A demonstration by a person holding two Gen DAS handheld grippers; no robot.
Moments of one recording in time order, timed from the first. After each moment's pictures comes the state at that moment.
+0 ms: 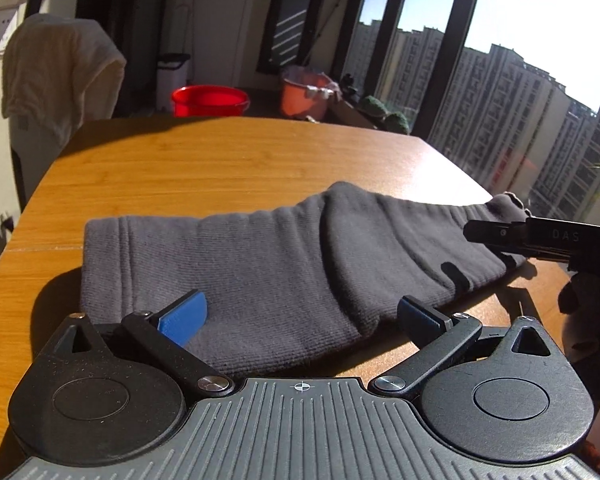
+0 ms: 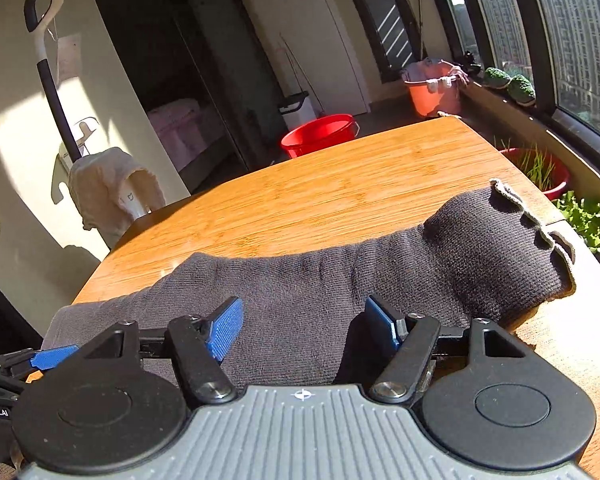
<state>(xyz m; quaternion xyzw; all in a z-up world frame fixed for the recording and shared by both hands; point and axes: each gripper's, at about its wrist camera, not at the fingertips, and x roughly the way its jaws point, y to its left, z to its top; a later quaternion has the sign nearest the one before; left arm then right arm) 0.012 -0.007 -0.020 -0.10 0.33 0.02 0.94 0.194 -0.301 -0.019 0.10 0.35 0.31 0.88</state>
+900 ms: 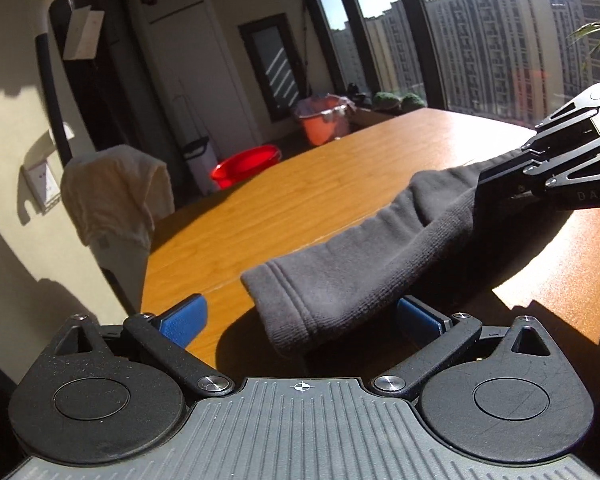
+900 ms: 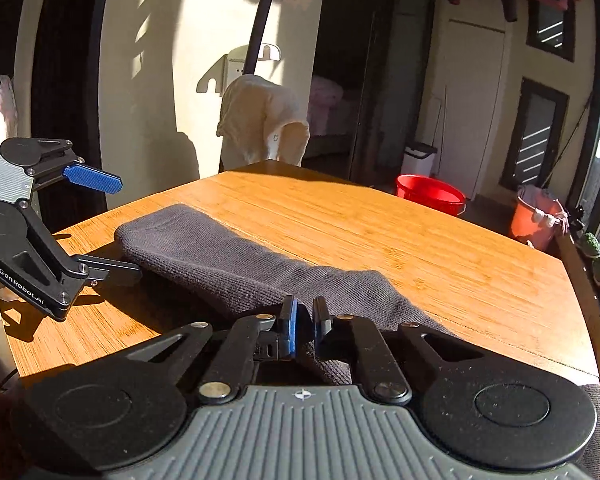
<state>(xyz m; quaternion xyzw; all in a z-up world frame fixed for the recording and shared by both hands) -0.023 0.023 -0.033 0.13 0.21 0.08 0.97 0.098 -0.241 0.019 -0.14 0.20 0.46 0.86</state>
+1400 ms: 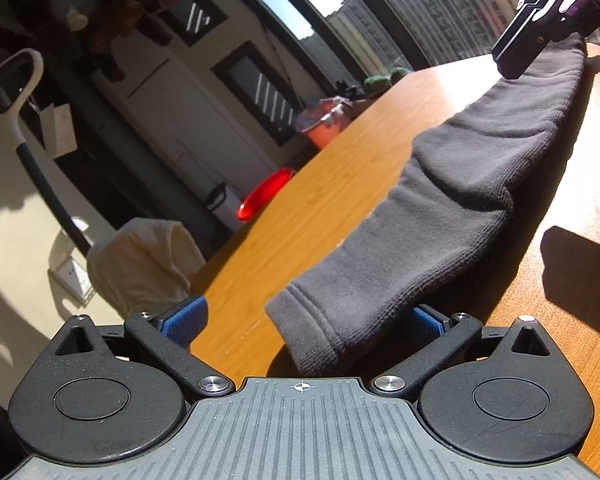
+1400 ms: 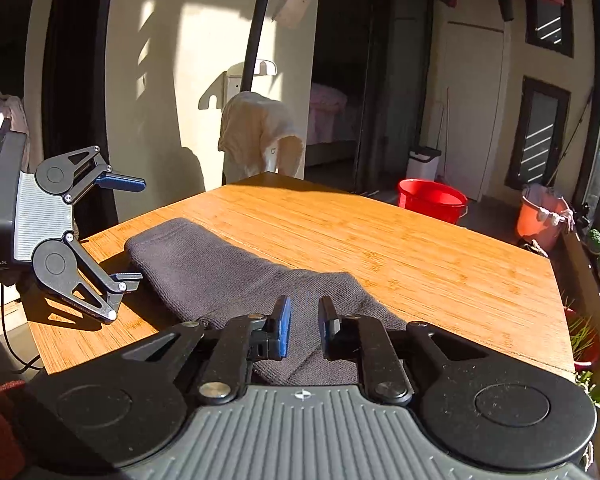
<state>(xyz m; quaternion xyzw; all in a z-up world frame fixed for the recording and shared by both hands) -0.014 0.000 -0.050 0.31 0.21 0.10 0.92 0.102 -0.284 0.035 -0.16 0.20 0.49 0.84</state>
